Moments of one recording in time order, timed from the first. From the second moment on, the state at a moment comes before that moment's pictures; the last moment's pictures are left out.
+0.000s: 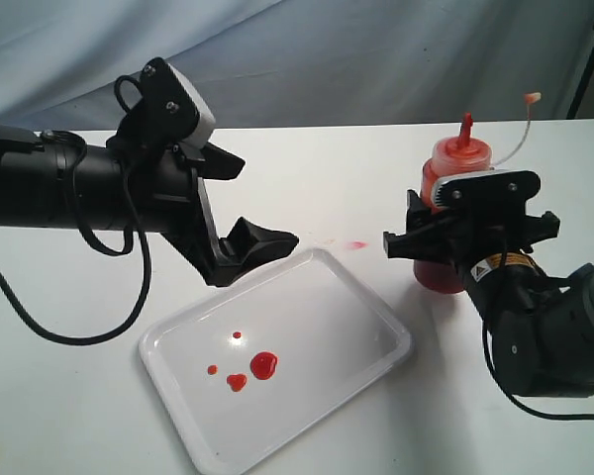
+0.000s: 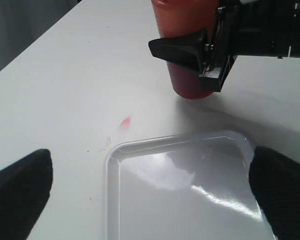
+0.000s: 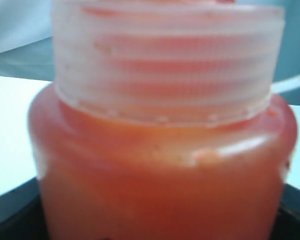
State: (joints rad) left arm -0.42 1.58 -0.89 -1.50 0.49 1.92; right arm 0.49 1.96 -0.59 0.47 -1.12 -0.23
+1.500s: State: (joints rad) left arm -0.42 1.58 -0.89 -1.50 0.48 1.88; right arm 0.49 2.03 -0.60 0.63 -1.10 -0.25
